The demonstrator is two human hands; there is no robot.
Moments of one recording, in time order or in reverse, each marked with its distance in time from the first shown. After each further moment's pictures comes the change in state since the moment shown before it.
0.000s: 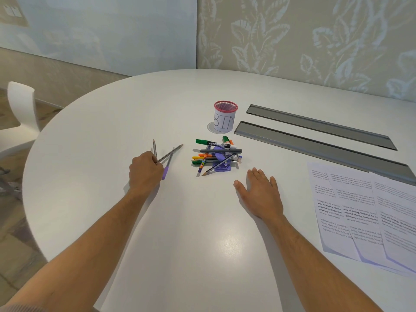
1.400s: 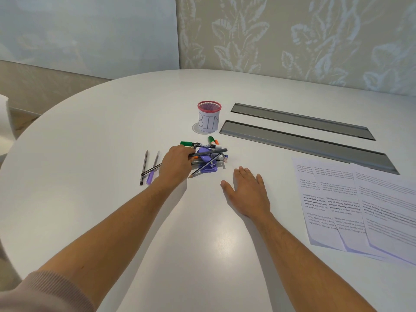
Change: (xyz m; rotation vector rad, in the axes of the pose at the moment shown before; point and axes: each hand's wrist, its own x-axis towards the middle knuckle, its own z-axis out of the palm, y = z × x) left_hand -0.008 0.086 0.055 0.169 -0.158 0.593; right_hand -0.001 -0.001 -0.001 0.031 0.007 0.000
